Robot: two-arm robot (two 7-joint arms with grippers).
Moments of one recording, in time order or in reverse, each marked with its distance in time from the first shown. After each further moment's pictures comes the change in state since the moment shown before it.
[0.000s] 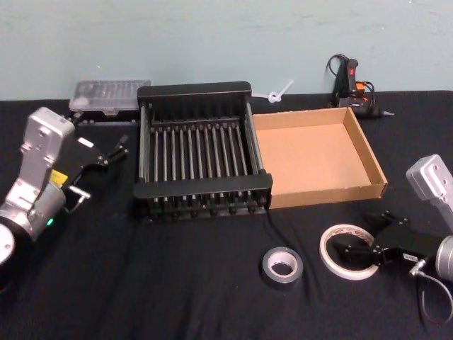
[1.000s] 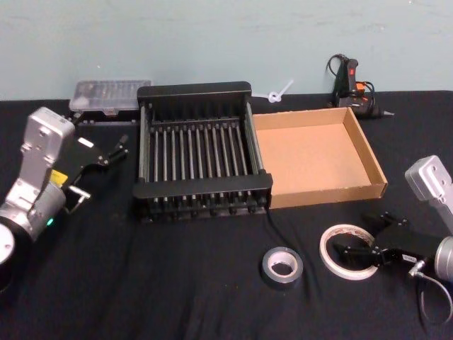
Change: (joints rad) left arm 0.000 0.000 0.000 0.000 0.000 0.000 0.000; right arm 0.004 0.003 -0.010 0.004 0.006 0.003 -0.005
